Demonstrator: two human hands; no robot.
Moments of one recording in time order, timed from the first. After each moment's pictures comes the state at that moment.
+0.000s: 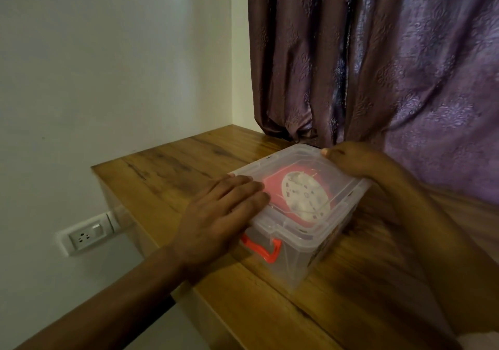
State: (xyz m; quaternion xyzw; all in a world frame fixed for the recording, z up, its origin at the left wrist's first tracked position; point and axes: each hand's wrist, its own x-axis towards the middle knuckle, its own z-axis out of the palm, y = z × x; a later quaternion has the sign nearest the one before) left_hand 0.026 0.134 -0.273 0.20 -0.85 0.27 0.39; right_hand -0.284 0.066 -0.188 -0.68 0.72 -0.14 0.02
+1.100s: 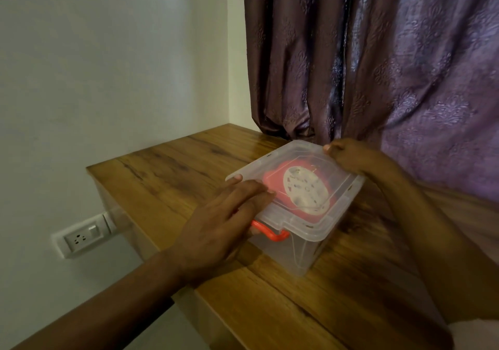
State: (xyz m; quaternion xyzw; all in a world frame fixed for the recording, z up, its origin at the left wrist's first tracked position) left_hand 0.026 0.144 -0.273 0.21 -0.89 0.17 0.37; right_hand -0.289 0.055 -0.195 -0.67 0.72 -0.20 0.03
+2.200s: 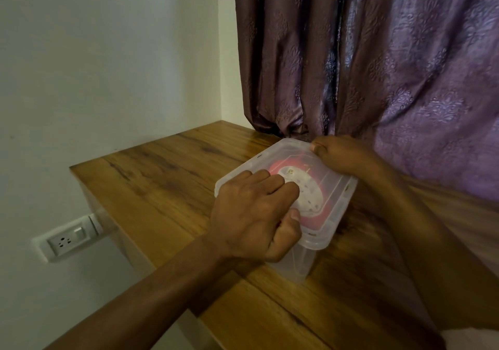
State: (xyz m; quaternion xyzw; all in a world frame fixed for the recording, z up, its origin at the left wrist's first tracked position) left_hand -0.040 0.153 -0.234 0.21 -0.85 0.18 0.45; right_hand -0.280 0.057 -0.194 -0.71 0.69 -0.13 -0.06
